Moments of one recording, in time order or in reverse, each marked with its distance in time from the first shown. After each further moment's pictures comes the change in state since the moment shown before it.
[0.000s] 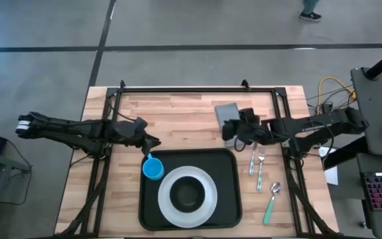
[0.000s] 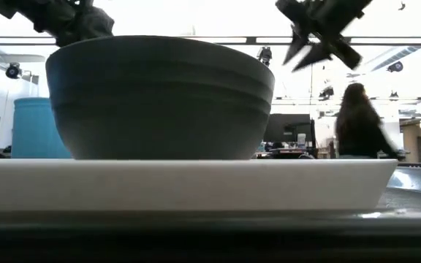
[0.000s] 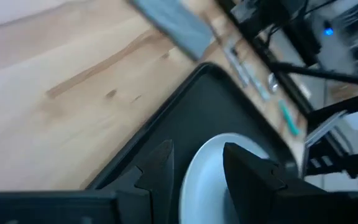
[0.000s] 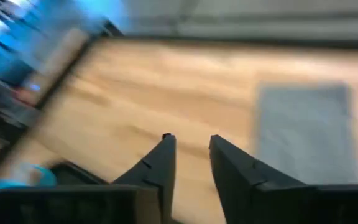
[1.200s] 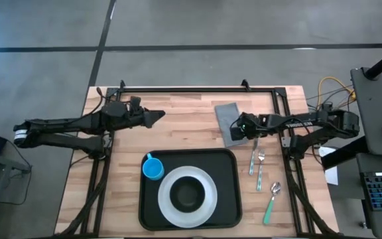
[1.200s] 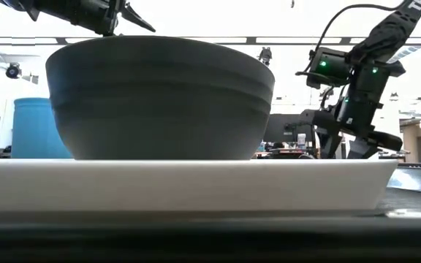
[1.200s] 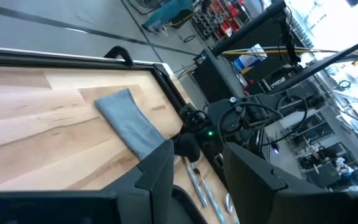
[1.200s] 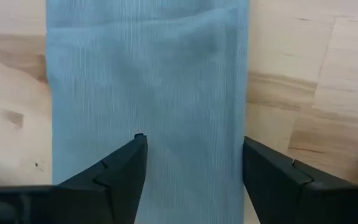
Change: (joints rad) left arm 0.242 -0.001 0.023 0.355 -0.038 -0.012; right arm -0.436 0.118 -0.439 0.212 -0.589 -0.060
